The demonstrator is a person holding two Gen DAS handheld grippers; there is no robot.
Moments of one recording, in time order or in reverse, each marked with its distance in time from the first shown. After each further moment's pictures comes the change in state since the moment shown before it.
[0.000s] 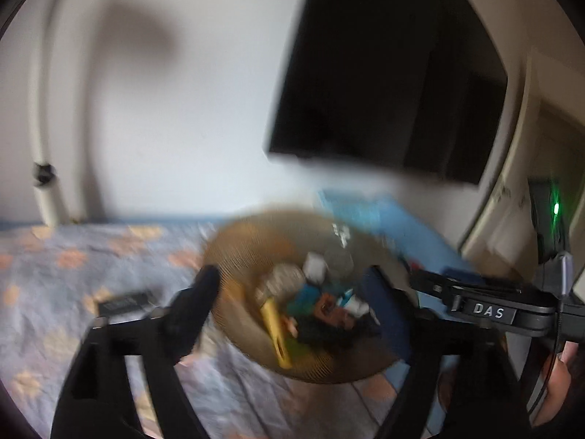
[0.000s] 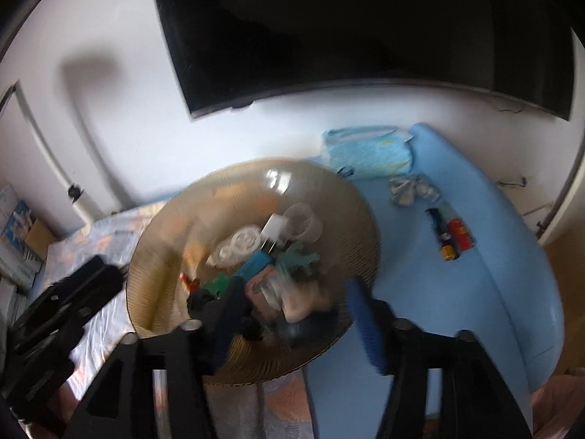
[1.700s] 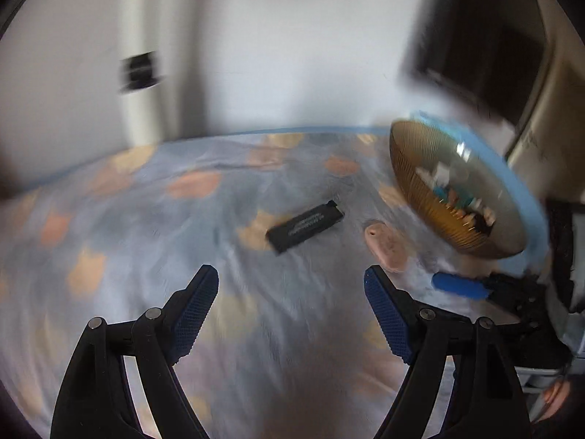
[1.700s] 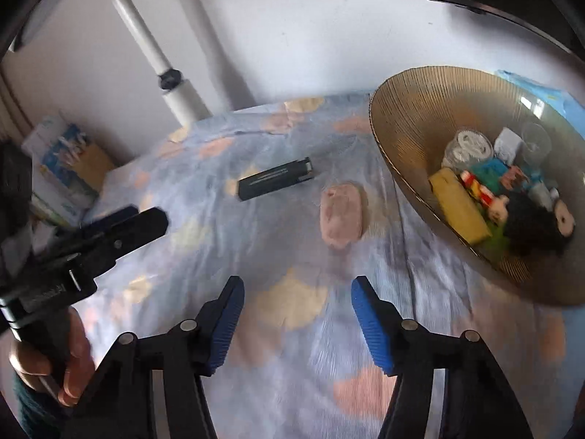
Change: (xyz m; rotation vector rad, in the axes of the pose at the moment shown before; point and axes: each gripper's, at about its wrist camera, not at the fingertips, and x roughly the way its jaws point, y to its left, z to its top) left arm 0.019 0.189 -0.025 0.095 0.379 0.059; right arm 0.086 0.212 -0.078 -0.116 0.213 0.227
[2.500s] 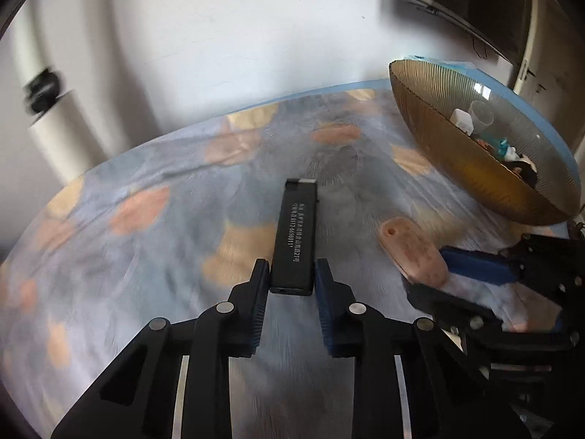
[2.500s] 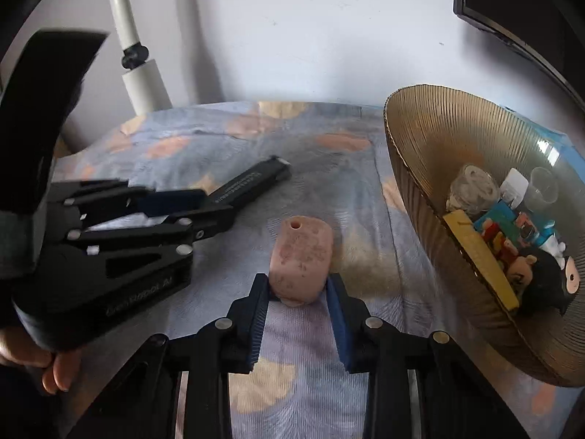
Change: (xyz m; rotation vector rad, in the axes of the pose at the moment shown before) left arm 0.058 -0.019 0.000 0.147 0.068 0.043; right arm 0.047 0.005 0.015 -0.102 -0.051 -0.156
